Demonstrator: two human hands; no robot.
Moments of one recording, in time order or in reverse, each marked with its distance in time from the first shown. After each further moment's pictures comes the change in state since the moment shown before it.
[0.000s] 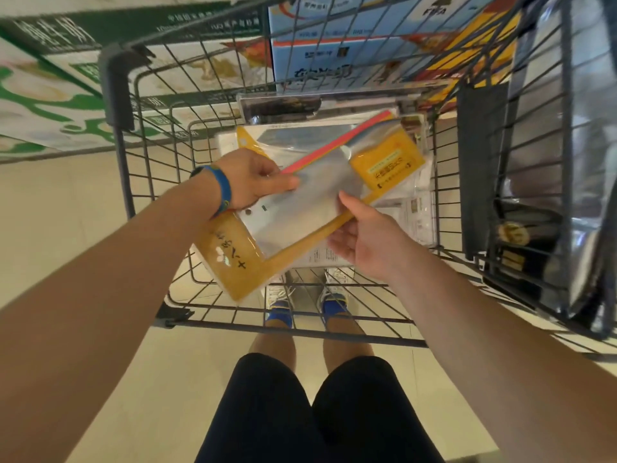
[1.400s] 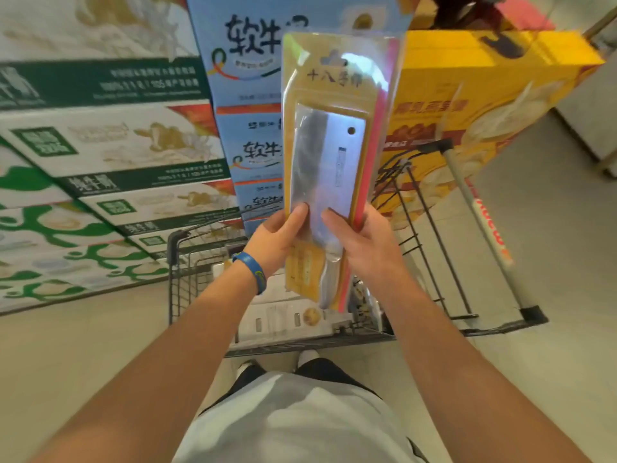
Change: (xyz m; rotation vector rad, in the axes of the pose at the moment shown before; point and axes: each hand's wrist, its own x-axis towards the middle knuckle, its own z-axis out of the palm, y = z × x) left_hand -0.220 0.266 -0.026 -0.853 0.340 0.349; right_hand -0.333 -0.106 -0.041 -0.238 -0.138 -1.232
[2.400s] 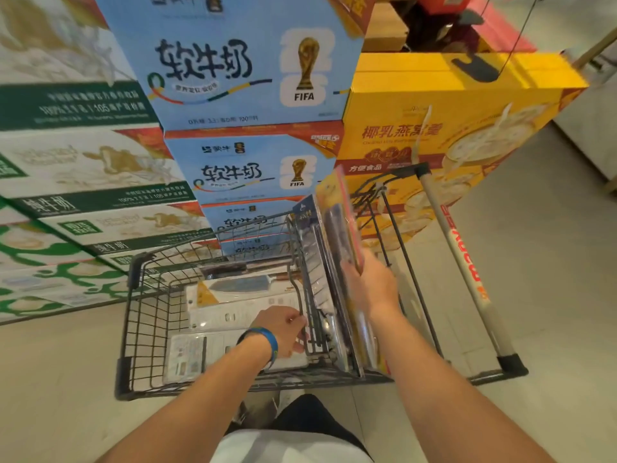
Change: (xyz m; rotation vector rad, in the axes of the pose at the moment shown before) left_hand 0.017 -0.107 0.086 0.507 -0.165 -0.510; right_hand 0.048 0.105 -0.121 -0.880 0.118 0.403
